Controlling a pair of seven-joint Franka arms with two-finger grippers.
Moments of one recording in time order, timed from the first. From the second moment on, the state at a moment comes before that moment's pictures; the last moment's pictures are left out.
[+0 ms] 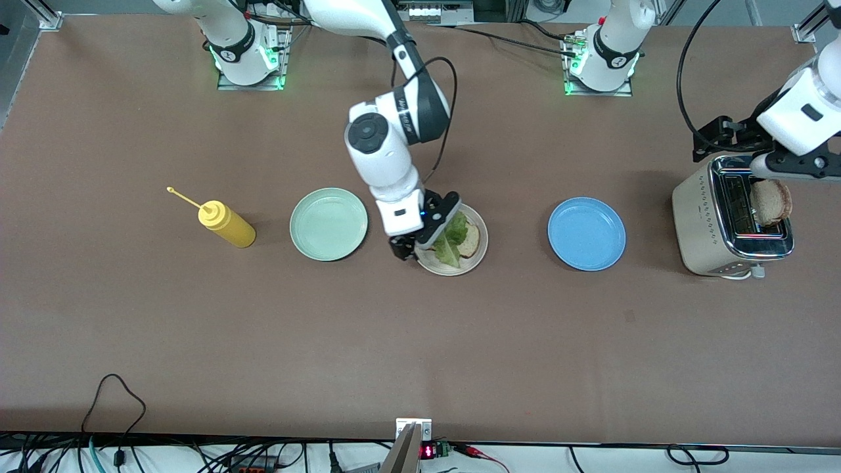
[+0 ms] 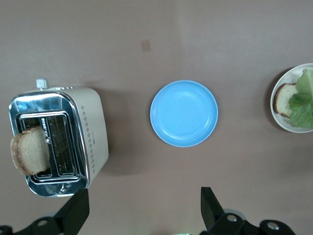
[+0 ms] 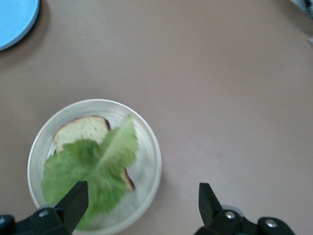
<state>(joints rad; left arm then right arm) -0.08 0.02 0.01 -1.59 0.02 1.50 0.00 1.40 0.95 -1.03 -1.40 1.02 2.14 -0.72</state>
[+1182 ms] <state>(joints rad) 0.11 0.19 0.02 -1.62 0.19 1.62 0.18 1.27 0.90 -1.39 -1.36 1.10 1.72 -0.69</state>
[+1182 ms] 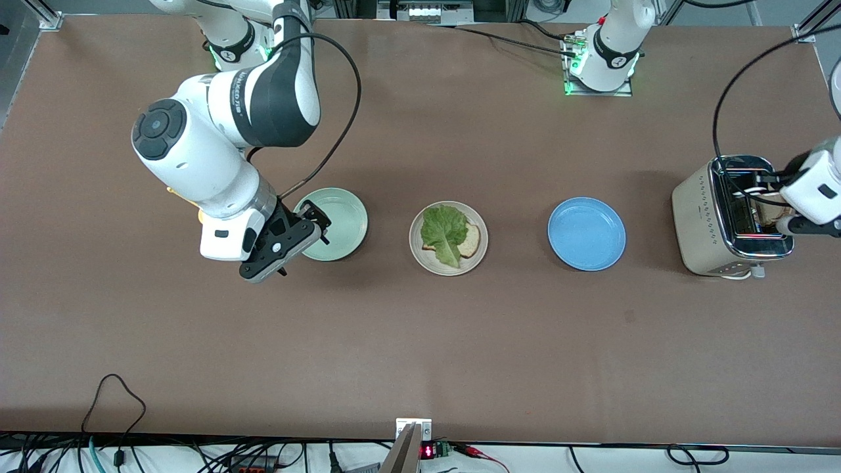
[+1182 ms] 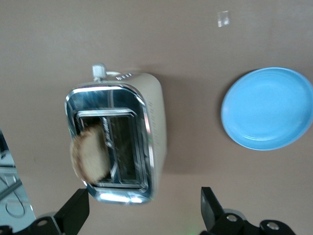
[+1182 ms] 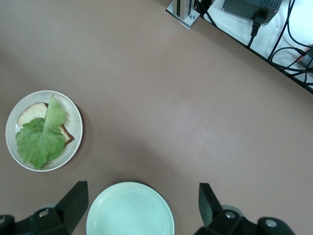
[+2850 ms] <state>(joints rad) 0.40 0.25 0.02 -1.87 0.07 1.84 0.48 0.40 0.30 -0.24 -1.32 0.20 1.67 -0.24</state>
